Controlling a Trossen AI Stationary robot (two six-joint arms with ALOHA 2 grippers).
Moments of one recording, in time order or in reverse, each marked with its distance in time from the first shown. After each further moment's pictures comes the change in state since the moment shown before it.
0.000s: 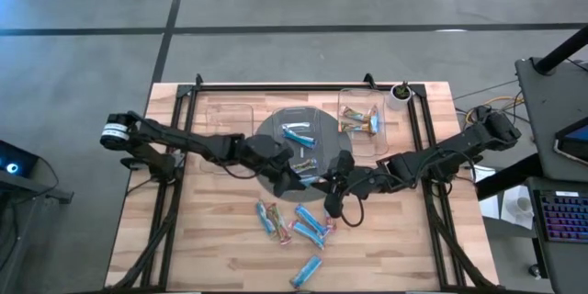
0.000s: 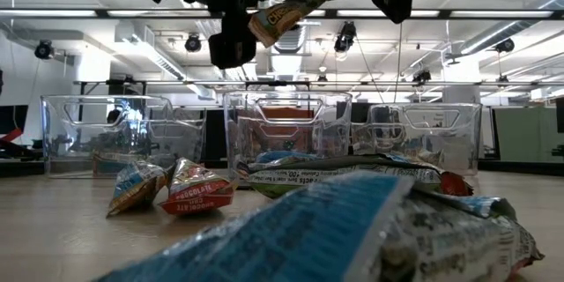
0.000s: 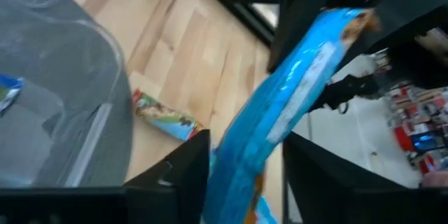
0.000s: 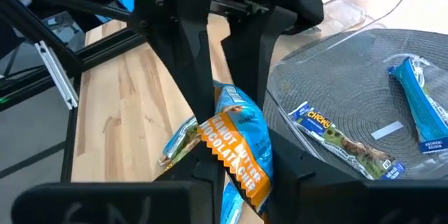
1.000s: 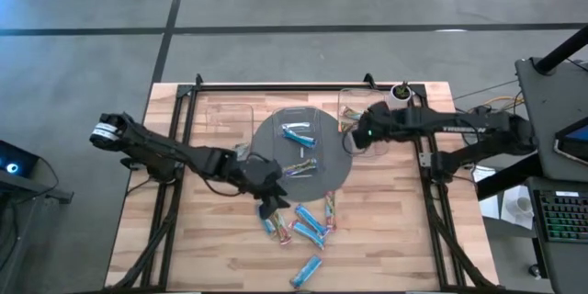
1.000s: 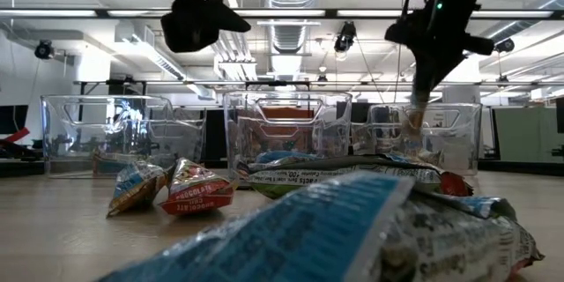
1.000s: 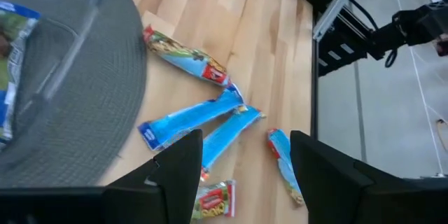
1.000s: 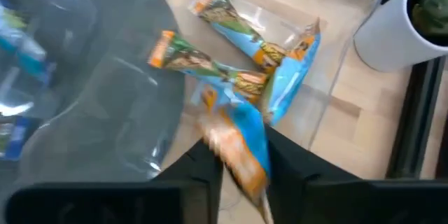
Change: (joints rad) left arm -0.196 -0.082 0.016 -0.271 -0.206 0.025; right arm -0.554 -0.201 -0.051 -0.849 0.029 0.269
